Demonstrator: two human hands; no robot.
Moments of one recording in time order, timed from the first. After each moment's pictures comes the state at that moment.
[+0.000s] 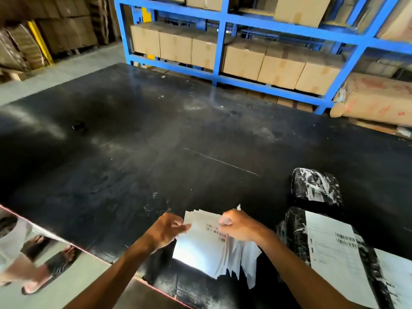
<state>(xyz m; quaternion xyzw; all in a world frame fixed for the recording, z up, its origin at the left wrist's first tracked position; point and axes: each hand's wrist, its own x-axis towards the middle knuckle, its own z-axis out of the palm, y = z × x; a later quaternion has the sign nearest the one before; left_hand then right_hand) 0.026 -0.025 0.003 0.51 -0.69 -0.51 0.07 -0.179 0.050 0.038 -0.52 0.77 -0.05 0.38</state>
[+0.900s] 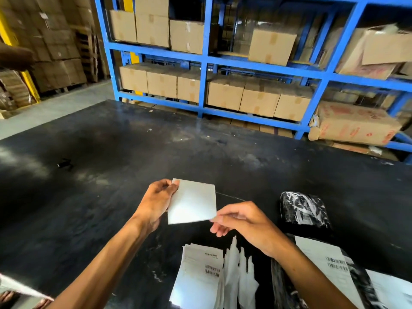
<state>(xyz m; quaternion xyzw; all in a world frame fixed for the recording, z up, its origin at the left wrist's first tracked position) -0.014 -0.081 0.119 0.45 -0.55 -0.61 0.36 -0.182 0.066 0.145 -0.53 0.58 -0.42 0.44</state>
